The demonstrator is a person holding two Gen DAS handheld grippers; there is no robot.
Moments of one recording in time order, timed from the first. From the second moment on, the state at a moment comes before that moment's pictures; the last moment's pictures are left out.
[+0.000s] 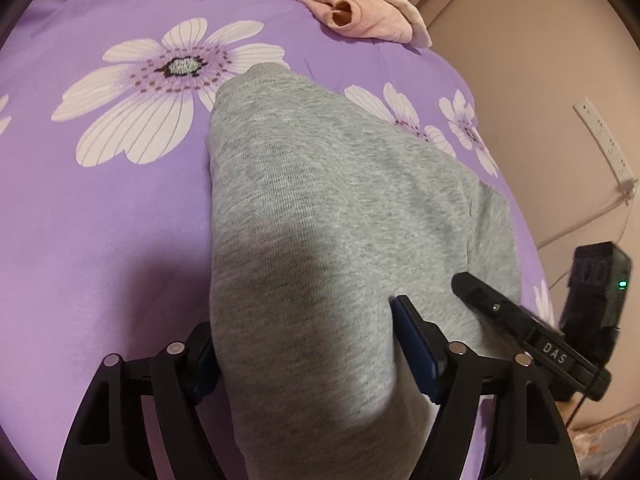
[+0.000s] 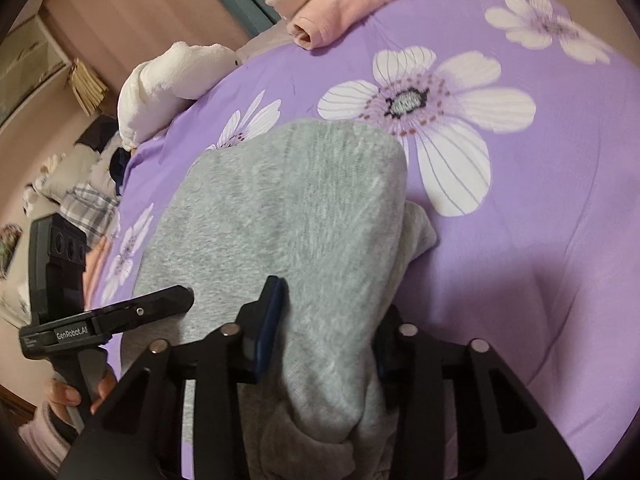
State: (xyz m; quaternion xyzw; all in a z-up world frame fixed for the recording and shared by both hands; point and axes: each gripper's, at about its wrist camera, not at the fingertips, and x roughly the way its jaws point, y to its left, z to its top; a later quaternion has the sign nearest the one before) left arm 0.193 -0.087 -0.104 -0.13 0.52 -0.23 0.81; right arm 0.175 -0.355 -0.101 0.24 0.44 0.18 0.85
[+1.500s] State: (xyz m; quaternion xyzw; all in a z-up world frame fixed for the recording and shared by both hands) left arm 0.181 0.018 -0.091 -0.15 0.49 -0.16 0.84; right arm 0.177 -0.235 -0.063 0.16 0.43 0.21 0.86
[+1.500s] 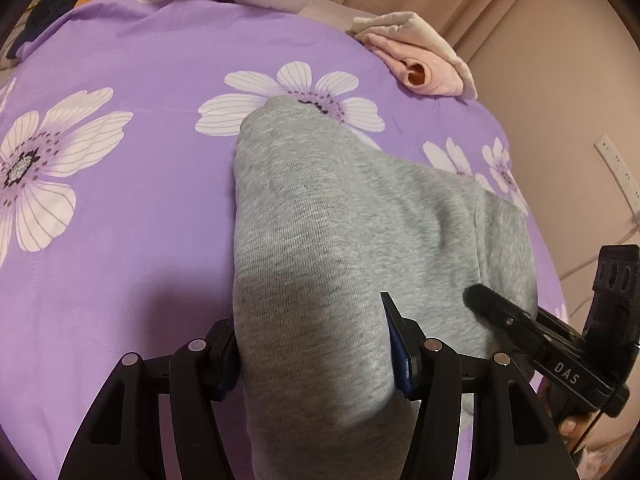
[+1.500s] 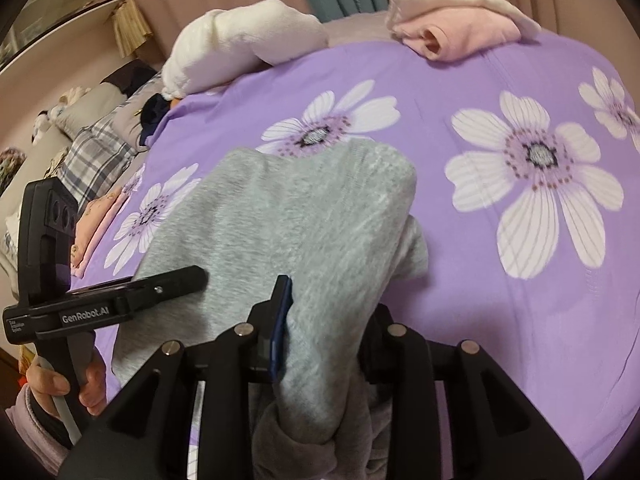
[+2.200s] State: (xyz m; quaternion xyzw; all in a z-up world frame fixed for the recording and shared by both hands) left arm 0.118 0.021 -0.034 -0.01 0.40 -0.14 0.91; right arm 0.138 -0.266 -0.034 0.17 0.39 0.11 0.90
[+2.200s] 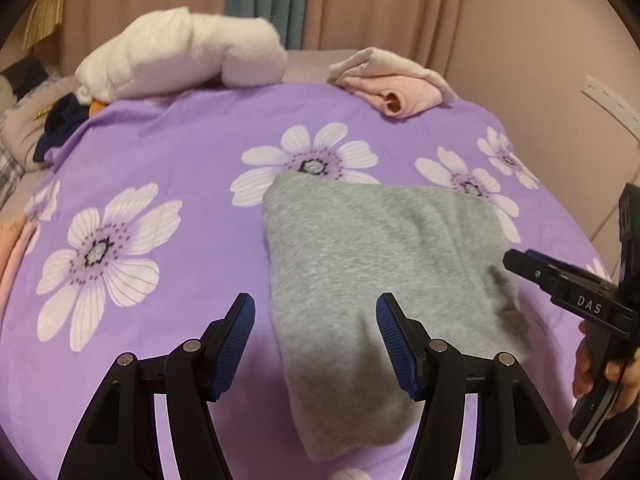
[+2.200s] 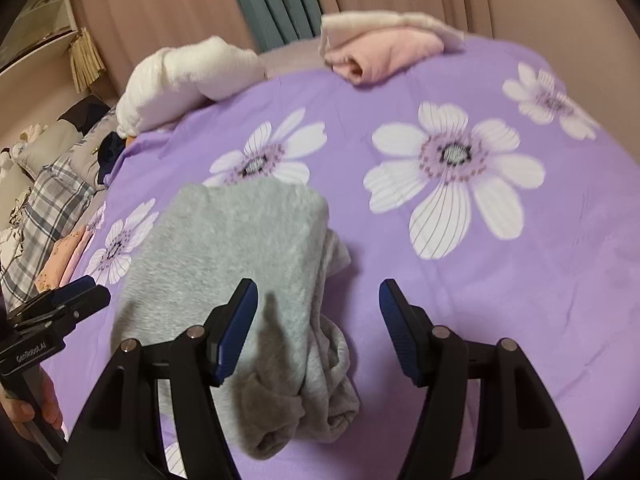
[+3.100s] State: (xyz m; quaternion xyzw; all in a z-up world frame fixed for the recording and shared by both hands) left arm 0.095 0.004 -0.055 0.00 0.43 -0.13 0.89; right arm 0.102 -0.219 -0.040 0.11 0.42 0.14 0.89
